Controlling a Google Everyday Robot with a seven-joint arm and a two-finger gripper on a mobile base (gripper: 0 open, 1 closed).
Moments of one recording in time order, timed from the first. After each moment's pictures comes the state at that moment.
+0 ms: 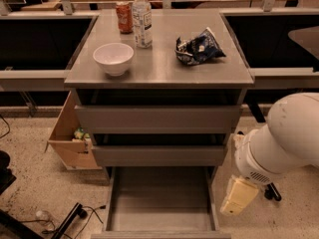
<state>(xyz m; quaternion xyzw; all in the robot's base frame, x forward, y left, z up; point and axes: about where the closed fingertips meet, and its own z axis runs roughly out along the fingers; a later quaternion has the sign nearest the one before) 0.397 -0.174 0.766 -0.56 0.81 0.00 0.16</state>
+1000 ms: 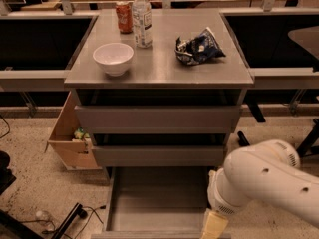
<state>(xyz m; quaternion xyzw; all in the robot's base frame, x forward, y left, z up) 0.377 -0.141 0.636 -0.58 0.80 0.03 0.11</state>
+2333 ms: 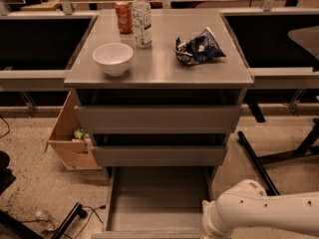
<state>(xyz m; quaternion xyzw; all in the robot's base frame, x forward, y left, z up) 0.364 -0.149 0.447 -0.60 0.79 0.08 0.09</state>
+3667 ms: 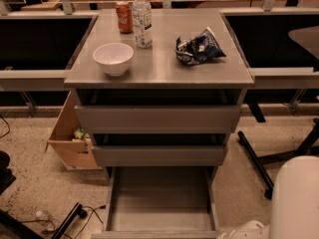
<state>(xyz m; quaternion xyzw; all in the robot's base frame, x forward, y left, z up) 0.333 -0.212 0.228 -0.55 0.82 0.12 0.10</state>
